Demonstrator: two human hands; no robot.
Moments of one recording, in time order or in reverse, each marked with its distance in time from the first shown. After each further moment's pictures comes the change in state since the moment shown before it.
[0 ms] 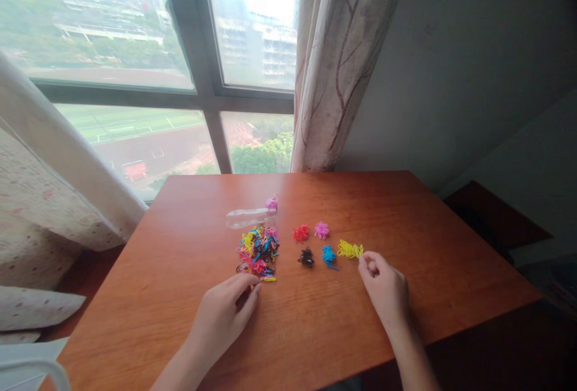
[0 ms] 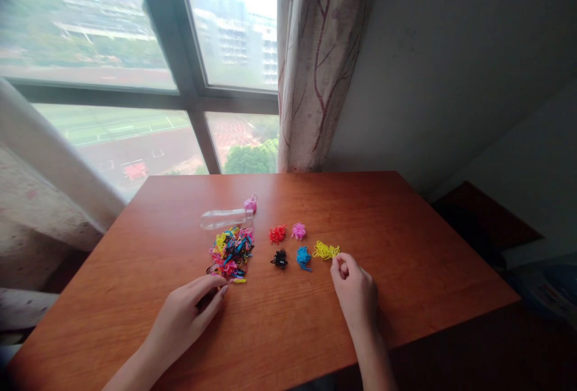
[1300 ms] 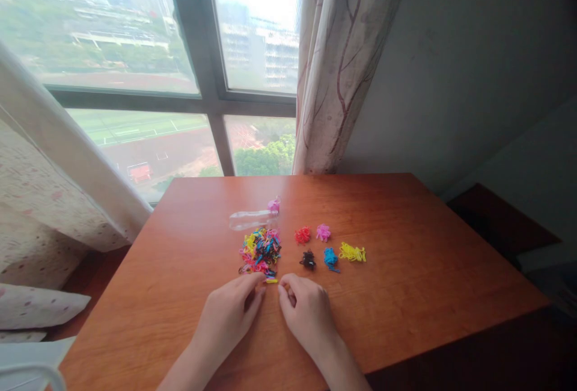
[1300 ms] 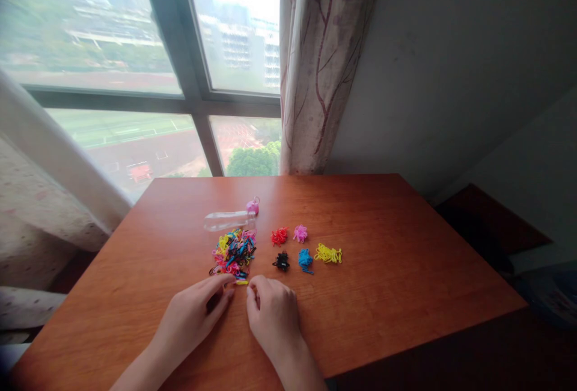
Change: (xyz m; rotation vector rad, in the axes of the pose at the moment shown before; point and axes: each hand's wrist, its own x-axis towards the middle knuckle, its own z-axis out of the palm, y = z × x) left_hand 0.001 0.003 0.004 0.144 0.020 0.005; right_hand -0.054 -0.140 0.026 0.314 -0.379 -0.334
